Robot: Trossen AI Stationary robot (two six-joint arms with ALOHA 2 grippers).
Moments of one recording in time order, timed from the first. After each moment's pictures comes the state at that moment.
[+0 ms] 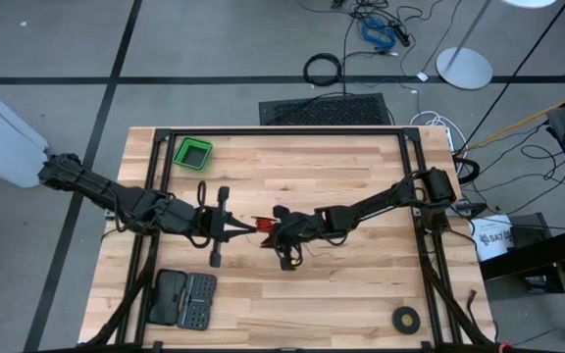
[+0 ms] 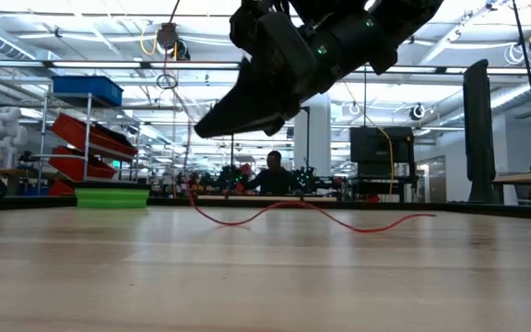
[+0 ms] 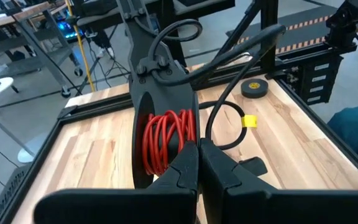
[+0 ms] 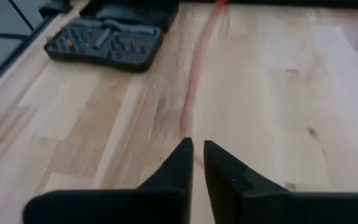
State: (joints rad) left arm -0.37 1.11 0.95 -0.13 -0.32 0.14; right arm 0.15 1.93 1.15 0.24 0.00 0.05
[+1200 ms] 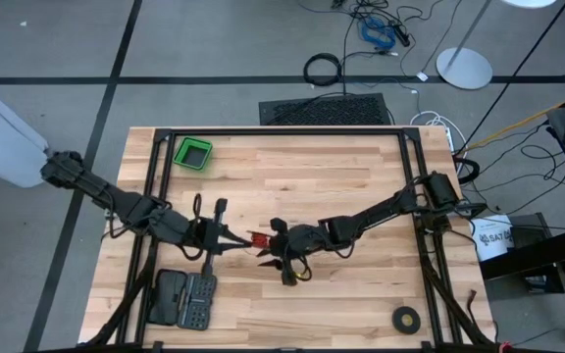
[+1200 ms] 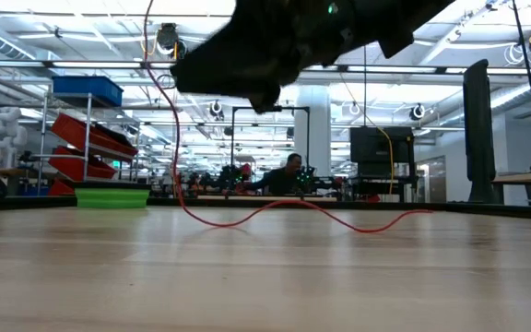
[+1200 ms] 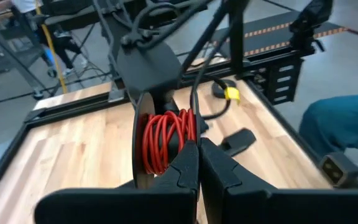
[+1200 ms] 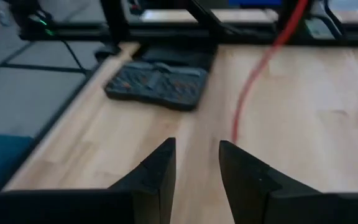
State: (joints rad) left arm -0.47 1.11 0.95 -0.14 -0.32 0.08; right arm 0.24 1.92 1.15 0.37 0.00 0.11
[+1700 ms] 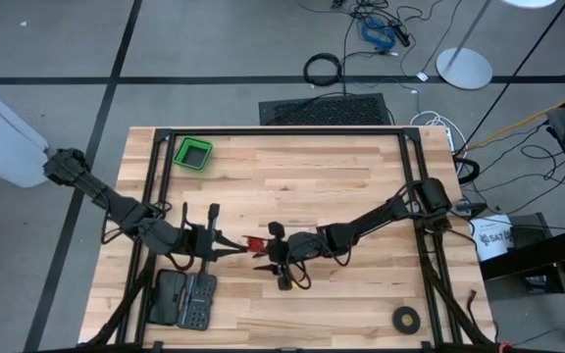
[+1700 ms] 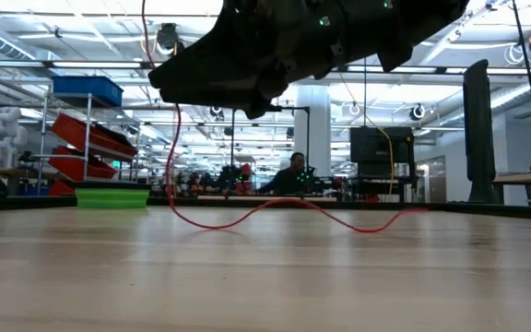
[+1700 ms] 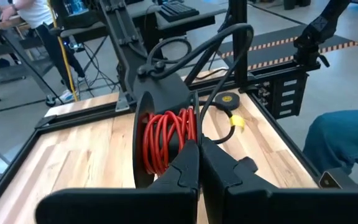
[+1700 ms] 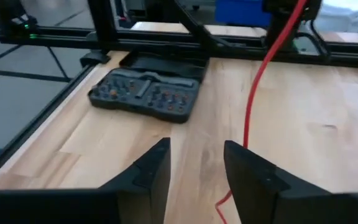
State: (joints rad) left arm -0.57 1.11 0.95 -0.10 -0.46 0.06; right arm 0.27 2.00 1.15 0.51 0.09 0.07
